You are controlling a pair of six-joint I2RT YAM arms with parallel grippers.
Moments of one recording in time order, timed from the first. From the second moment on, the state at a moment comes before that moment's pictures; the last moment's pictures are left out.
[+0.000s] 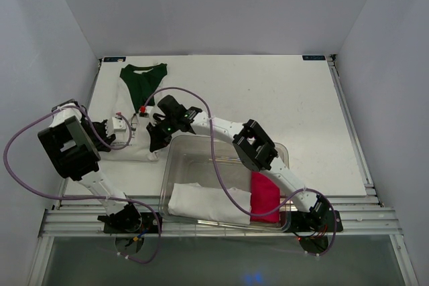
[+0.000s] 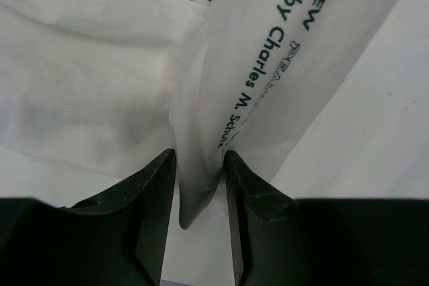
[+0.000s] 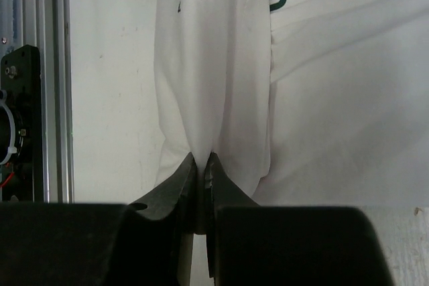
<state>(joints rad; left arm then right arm) 0.55 1.86 1.27 -1.11 0.41 1.85 1.00 2.57 2.20 -0.35 -0.72 0.03</state>
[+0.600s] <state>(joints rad) 0.55 1.75 1.35 -0.96 0.48 1.70 0.98 2.58 2.20 -0.32 -0.66 0.15</state>
